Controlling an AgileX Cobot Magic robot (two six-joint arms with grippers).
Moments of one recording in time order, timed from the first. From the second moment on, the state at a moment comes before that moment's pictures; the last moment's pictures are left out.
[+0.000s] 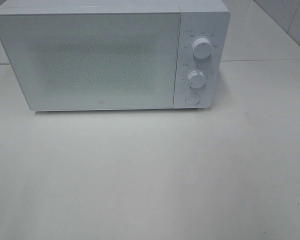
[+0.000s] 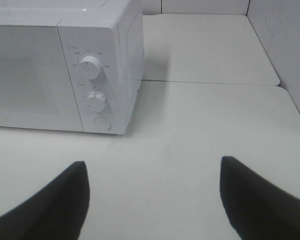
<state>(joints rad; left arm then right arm) 0.03 0.00 -0.52 -0.09 1.08 -0.02 0.14 0.19 -0.53 -0.02 0.69 -0.02</state>
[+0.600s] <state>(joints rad) 0.03 0.00 -0.52 -0.09 1.08 -0.02 0.14 0.52 -0.53 -0.02 0.46 -0.02</state>
